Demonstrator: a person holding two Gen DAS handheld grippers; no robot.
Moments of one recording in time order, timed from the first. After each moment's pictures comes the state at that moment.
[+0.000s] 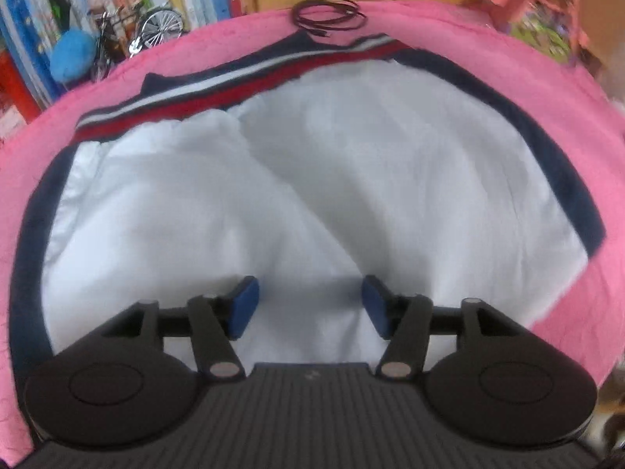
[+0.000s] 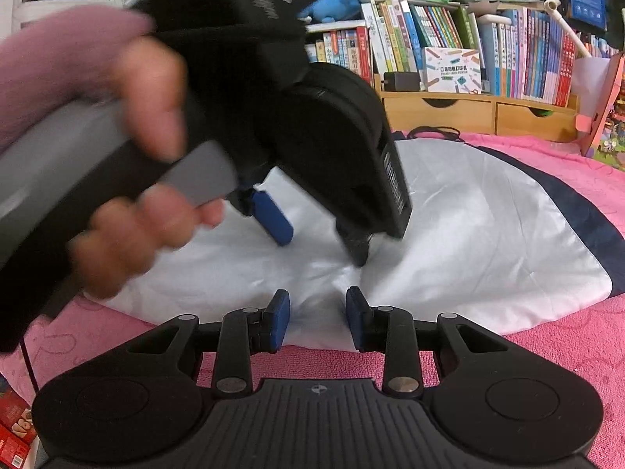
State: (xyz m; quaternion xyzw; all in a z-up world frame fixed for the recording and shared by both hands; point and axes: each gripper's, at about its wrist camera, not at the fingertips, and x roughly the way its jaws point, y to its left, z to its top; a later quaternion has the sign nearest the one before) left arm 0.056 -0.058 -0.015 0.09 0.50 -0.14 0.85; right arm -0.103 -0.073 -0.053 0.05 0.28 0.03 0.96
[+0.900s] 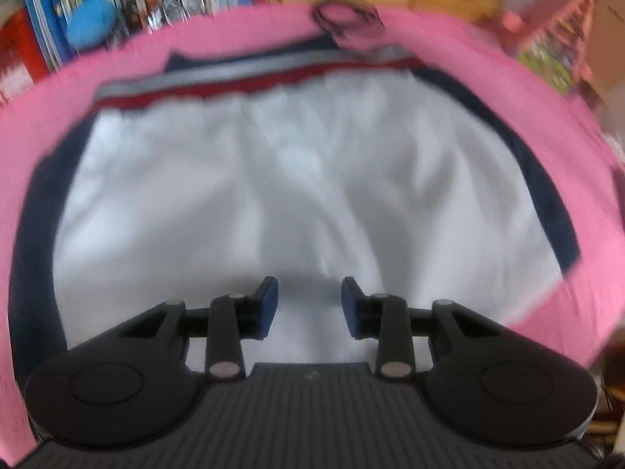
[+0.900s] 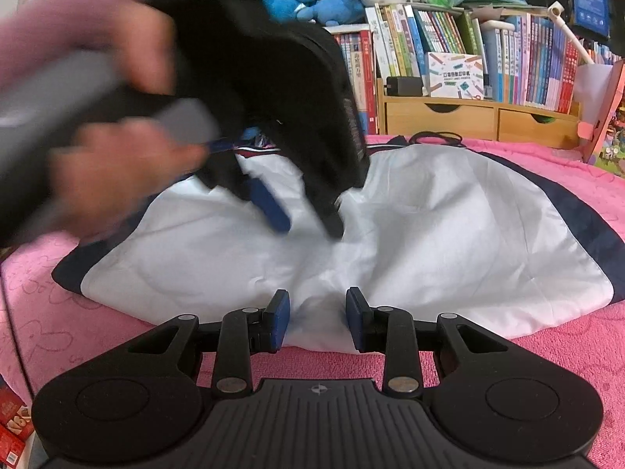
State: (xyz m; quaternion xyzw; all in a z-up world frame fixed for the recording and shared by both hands) left arm 0.038 -0.038 -0.001 0.05 0.55 -0.15 0.82; right arm -0.104 -0.074 -0.052 0.05 0.27 0.03 0.96
